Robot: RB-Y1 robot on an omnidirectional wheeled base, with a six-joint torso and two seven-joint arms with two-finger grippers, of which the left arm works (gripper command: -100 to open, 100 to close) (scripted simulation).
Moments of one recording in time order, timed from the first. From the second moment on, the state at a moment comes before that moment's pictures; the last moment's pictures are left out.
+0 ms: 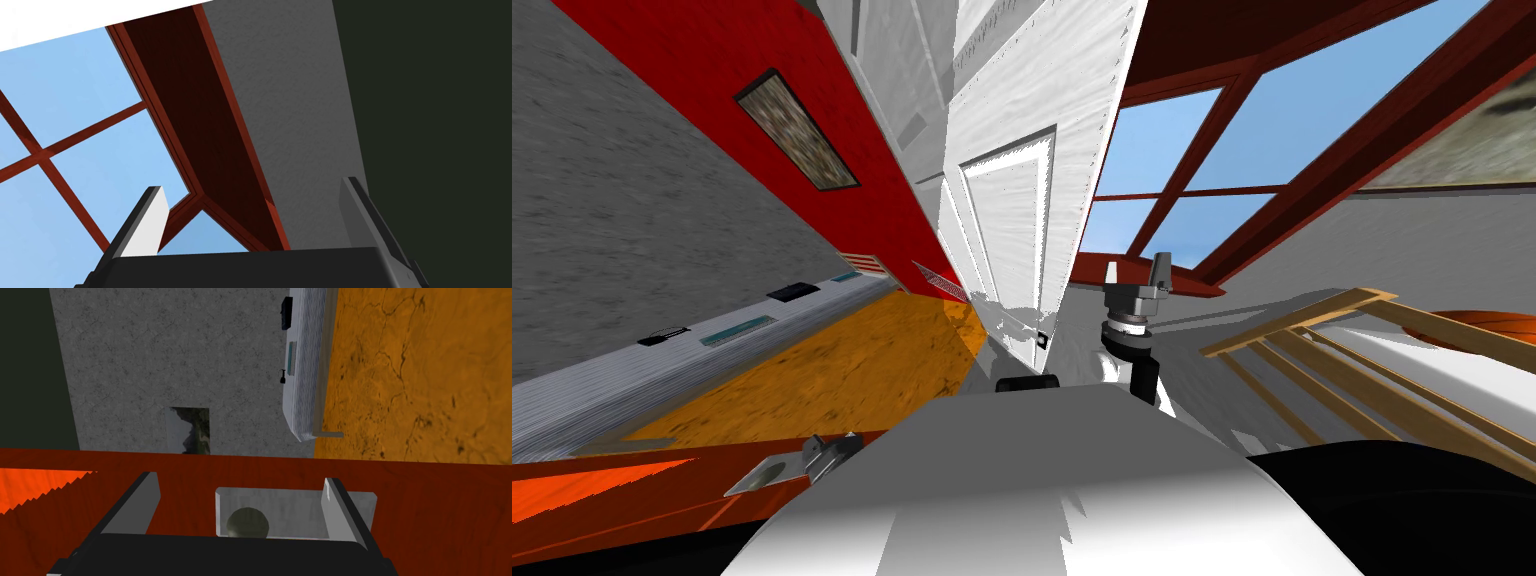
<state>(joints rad) 0.20 0.26 0.97 -0.50 0.07 -0.93 0.27</state>
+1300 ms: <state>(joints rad) 0.23 0.31 0.95 -0.43 0.06 -0.99 0.33</state>
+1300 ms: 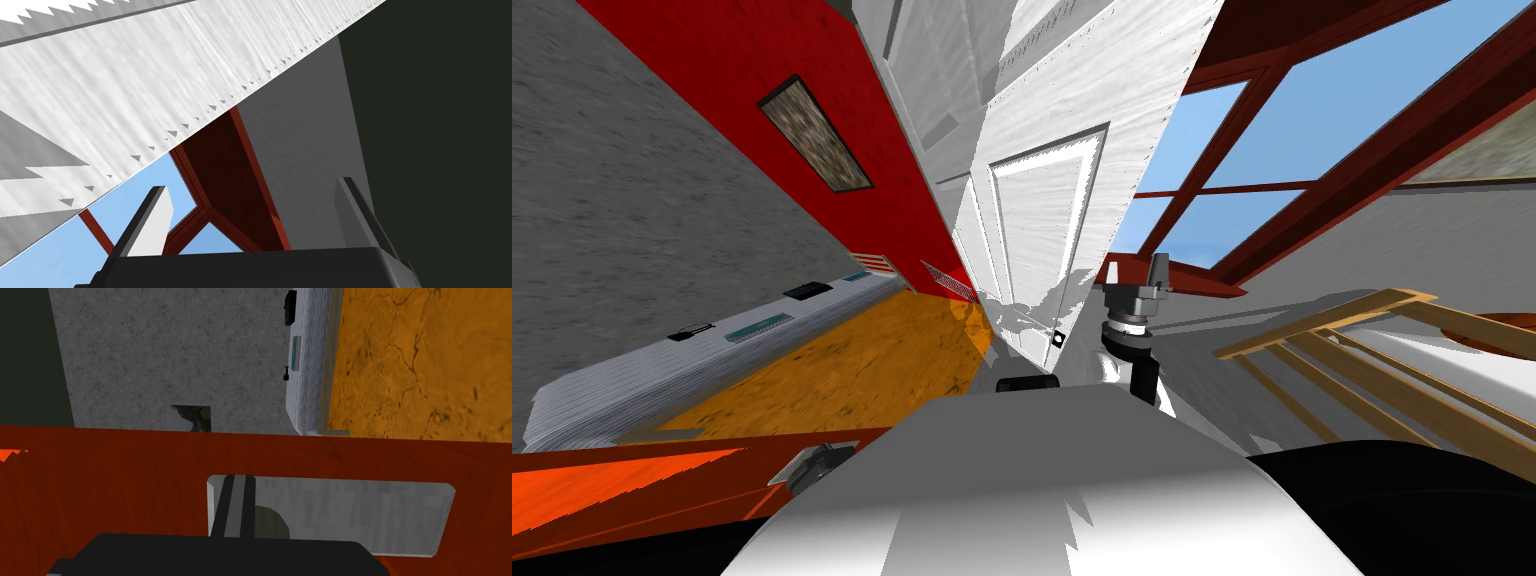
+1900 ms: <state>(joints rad) 0.26 0.29 1.00 -0.42 0.08 -1.01 0.33</state>
